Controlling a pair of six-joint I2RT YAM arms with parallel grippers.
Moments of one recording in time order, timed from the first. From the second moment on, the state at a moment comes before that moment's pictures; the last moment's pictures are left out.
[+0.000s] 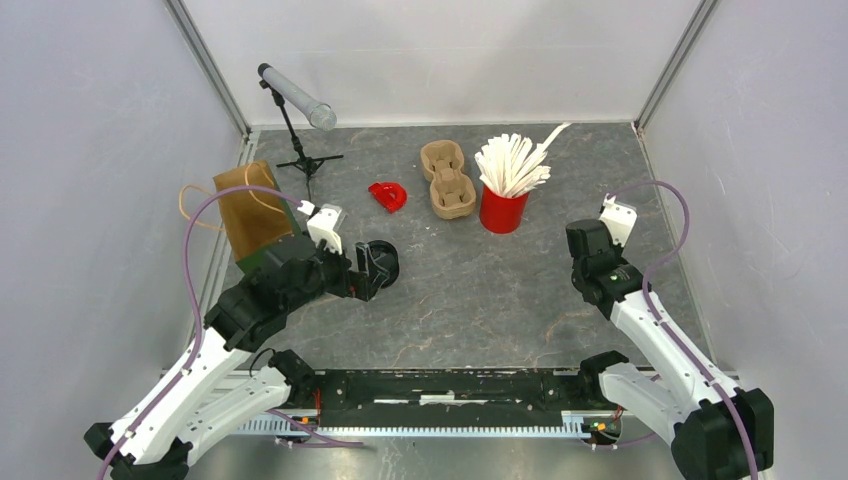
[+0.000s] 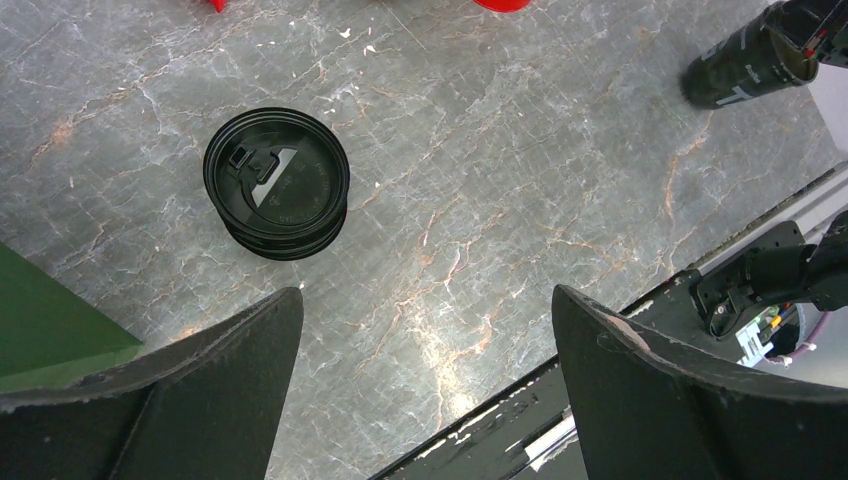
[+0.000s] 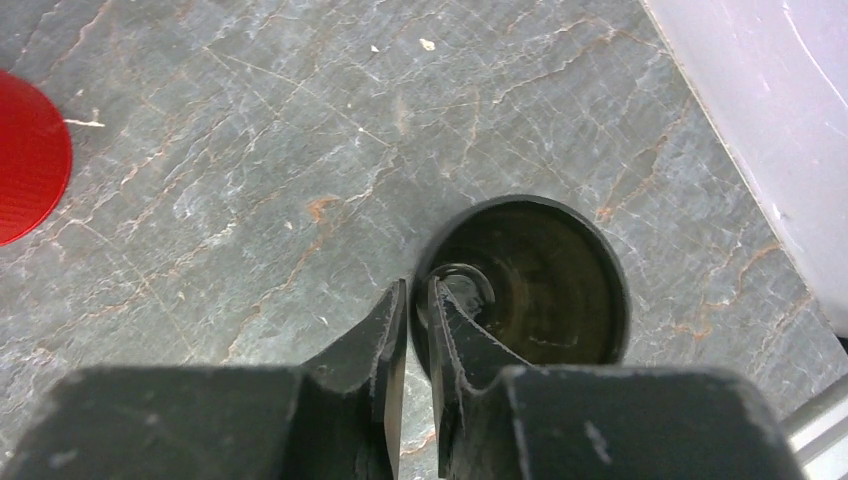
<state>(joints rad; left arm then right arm) -0.68 0.67 0.86 -0.68 -0.03 -0.39 0.30 0.92 0.62 -0.51 0.72 0.48</state>
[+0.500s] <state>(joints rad) -0.68 0.67 0.86 -0.68 -0.03 -0.39 0.30 0.92 0.62 -0.48 0.65 0.44</state>
